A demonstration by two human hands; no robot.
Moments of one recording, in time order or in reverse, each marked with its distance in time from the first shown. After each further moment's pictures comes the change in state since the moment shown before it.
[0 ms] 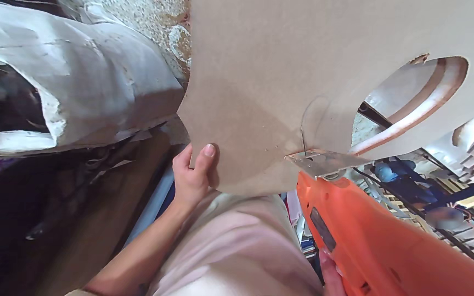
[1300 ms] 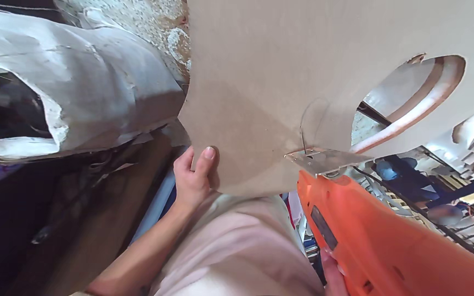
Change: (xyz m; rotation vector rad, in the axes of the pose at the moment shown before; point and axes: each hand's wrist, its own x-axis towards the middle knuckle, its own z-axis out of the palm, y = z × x) left_hand 0.000 0.003 0.000 0.009 0.002 -0.029; right_hand -0.004 -0.004 0.010 -0.011 0.085 0.058
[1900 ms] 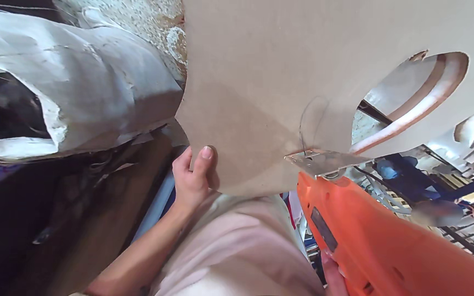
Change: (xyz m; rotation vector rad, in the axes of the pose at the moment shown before) left_hand 0.000 -0.002 0.000 0.010 0.004 0.025; right_hand -0.002 0.000 0.001 0.062 0.011 0.028
